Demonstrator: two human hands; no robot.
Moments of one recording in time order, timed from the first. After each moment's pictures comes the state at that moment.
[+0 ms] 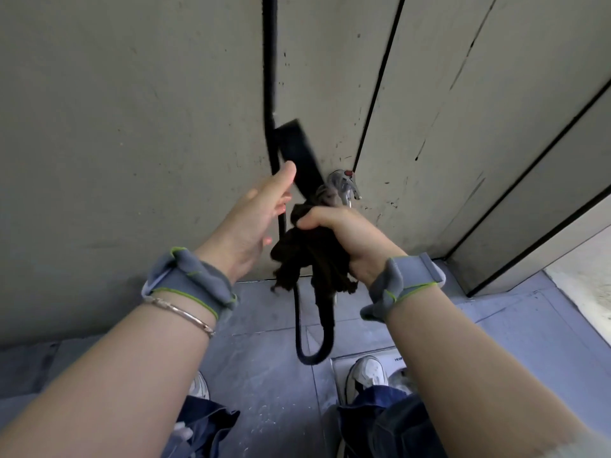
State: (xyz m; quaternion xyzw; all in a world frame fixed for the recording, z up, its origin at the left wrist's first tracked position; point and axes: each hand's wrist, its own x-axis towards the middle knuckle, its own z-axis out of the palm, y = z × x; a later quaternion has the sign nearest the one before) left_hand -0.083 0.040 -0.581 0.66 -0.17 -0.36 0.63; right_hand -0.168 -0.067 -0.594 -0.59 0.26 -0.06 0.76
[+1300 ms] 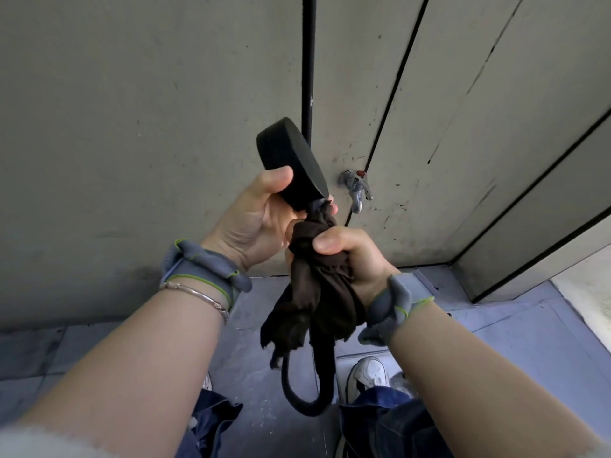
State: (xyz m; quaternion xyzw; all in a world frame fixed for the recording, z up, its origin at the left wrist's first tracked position) left_hand -0.078 0.055 -0.579 0.38 -0.26 -0.49 0.75; right_hand -0.184 -0.030 -0.586 -0.43 0.06 0.10 0.90
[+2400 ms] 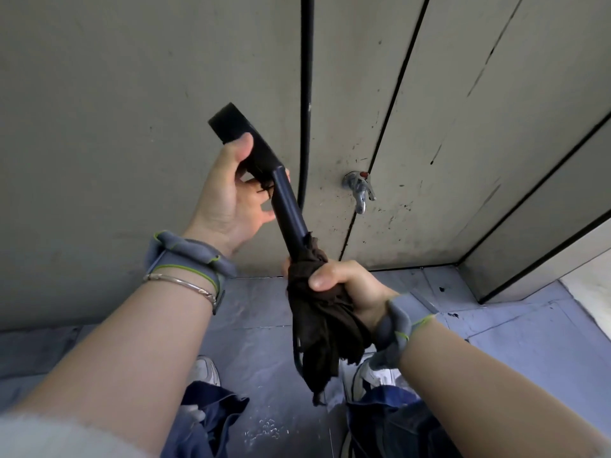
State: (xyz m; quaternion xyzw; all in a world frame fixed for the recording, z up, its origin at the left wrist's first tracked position) left_hand -0.059 0.068 -0.565 0.45 -0.11 -0.35 0.81; right_hand -0.202 -0.019 -0.605 -0.42 0.09 0.17 0.89
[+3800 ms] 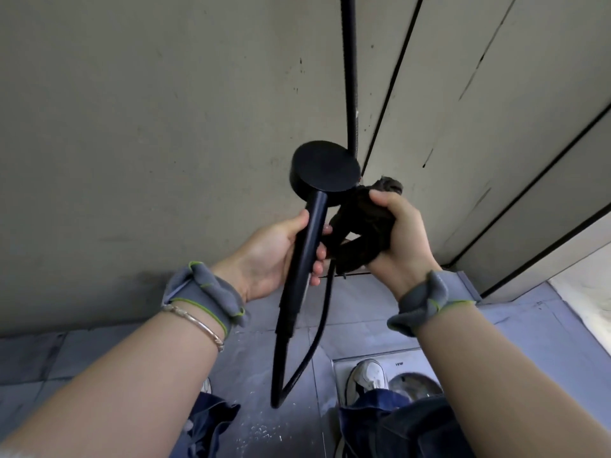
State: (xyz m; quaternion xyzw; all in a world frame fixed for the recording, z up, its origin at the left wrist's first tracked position) left_hand -0.104 0.053 -0.593 0.51 -0.16 -0.56 0.63; right_hand -0.194 -0.076 -0.586 -0.40 0.21 -0.17 0.88
